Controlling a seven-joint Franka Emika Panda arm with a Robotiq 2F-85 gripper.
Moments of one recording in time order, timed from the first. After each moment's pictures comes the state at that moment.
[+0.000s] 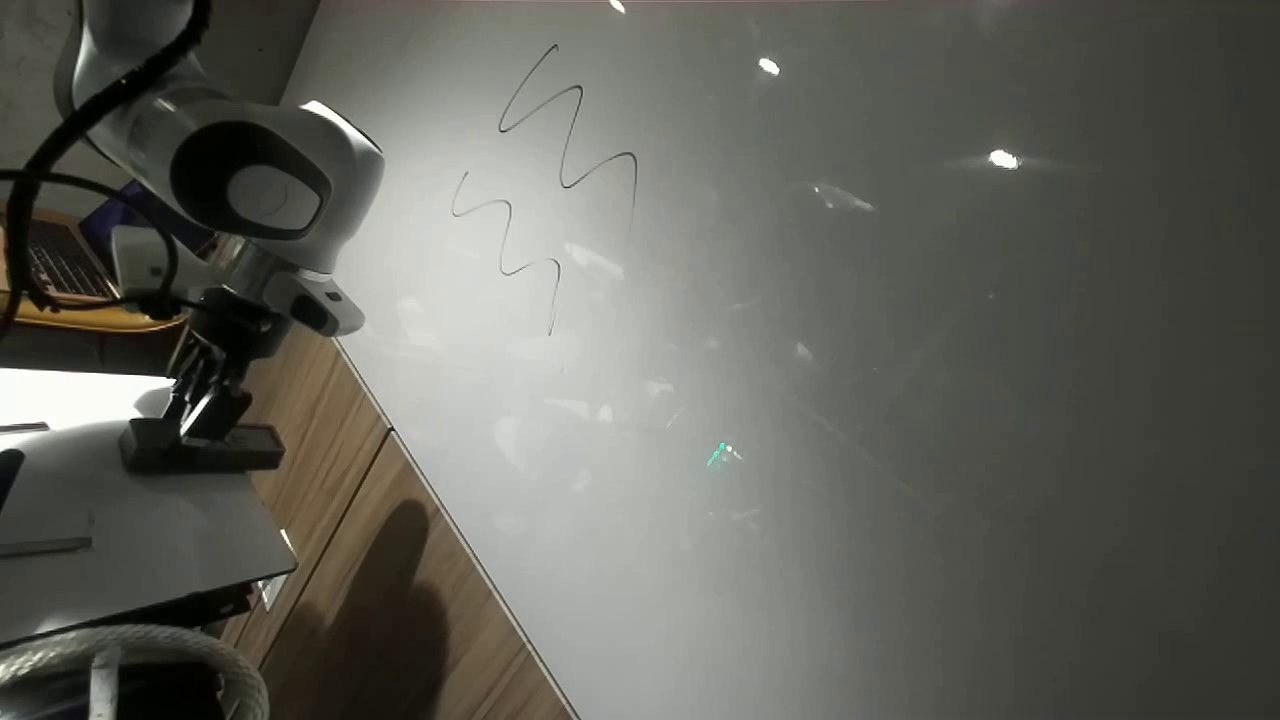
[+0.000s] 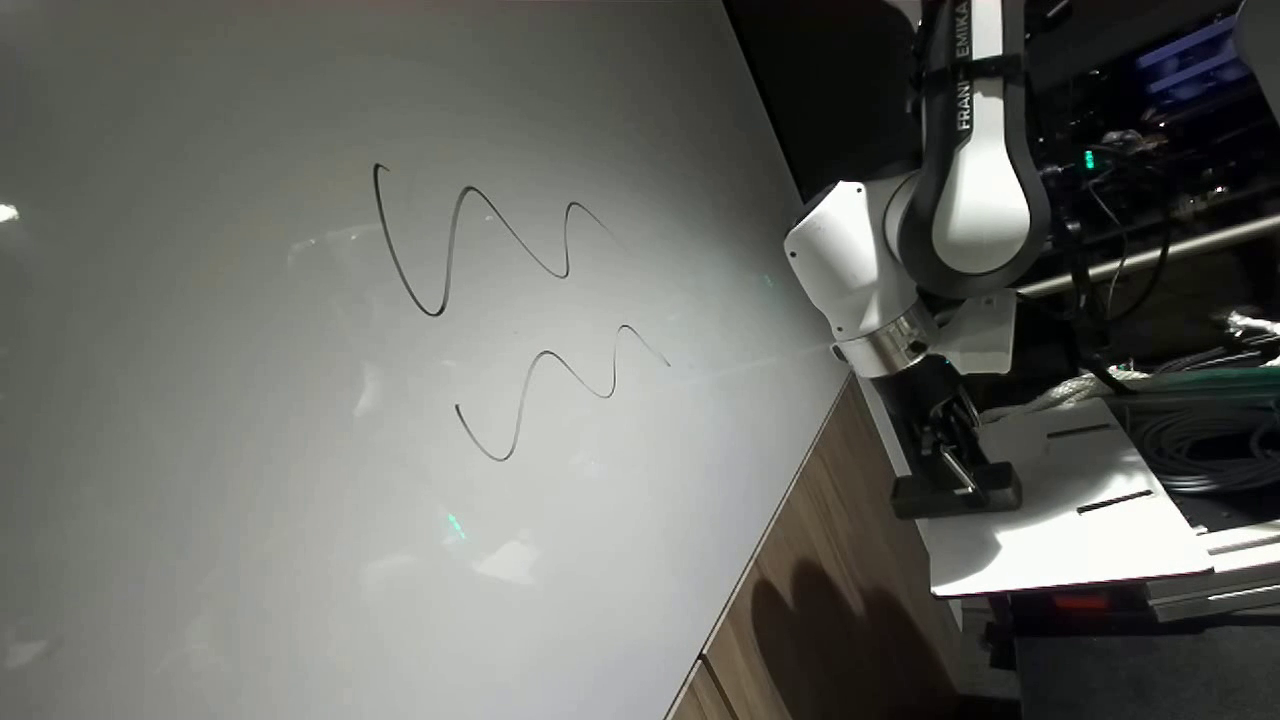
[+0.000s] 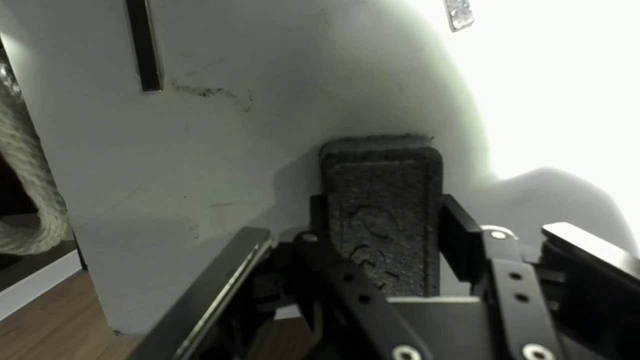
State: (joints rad) arm 0.06 0.05 0.09 -2.77 -0.18 2.67 0.39
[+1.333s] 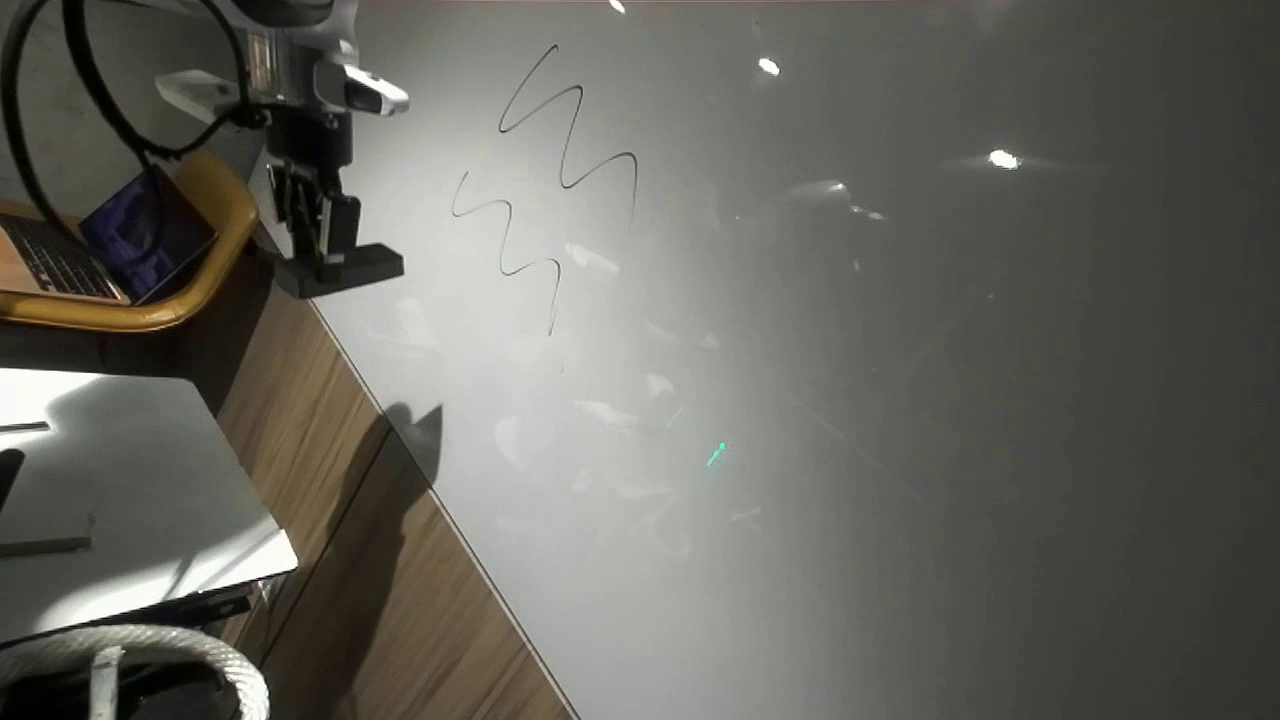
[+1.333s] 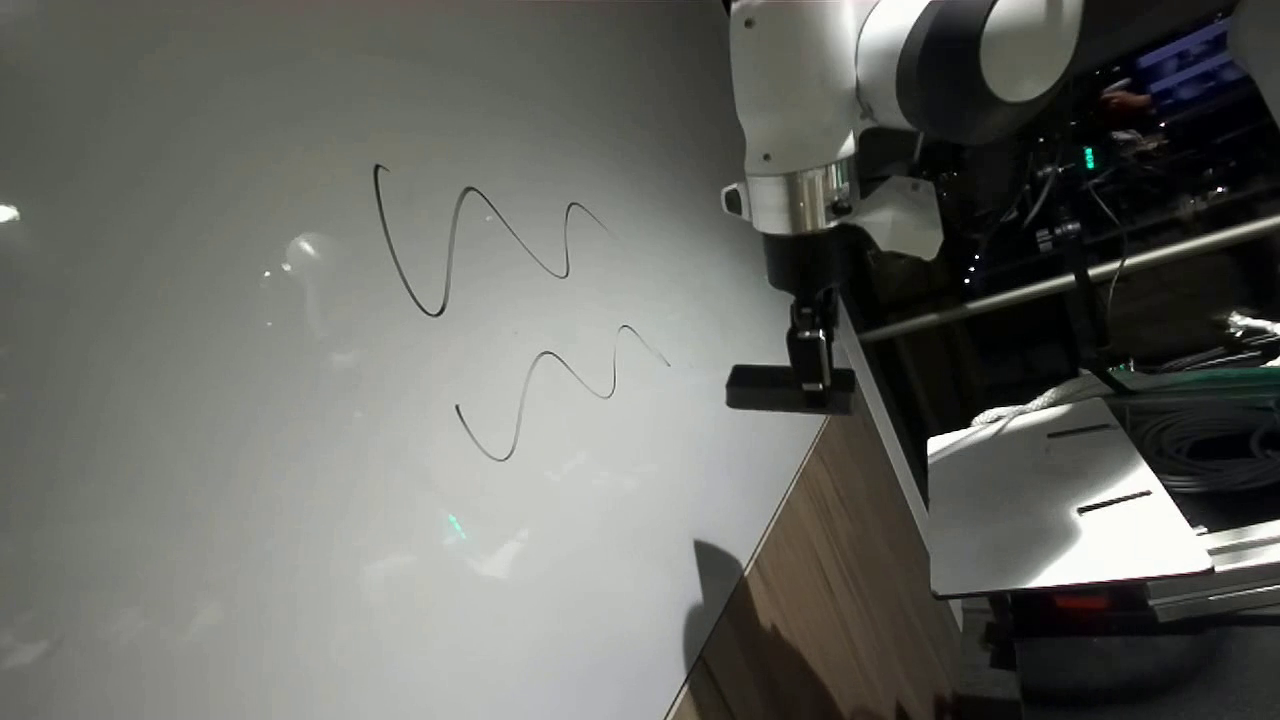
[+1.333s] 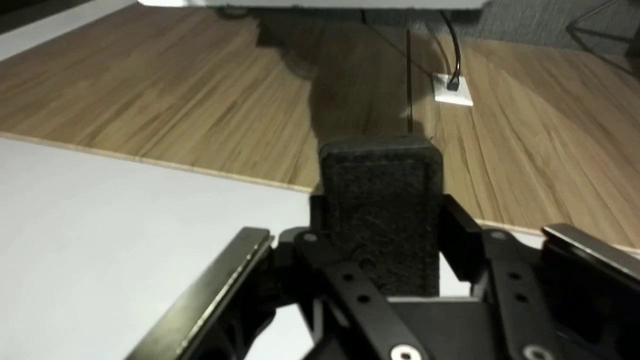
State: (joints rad) arm 0.10 -0.39 0.27 -2.73 -0.37 2.61 0.55
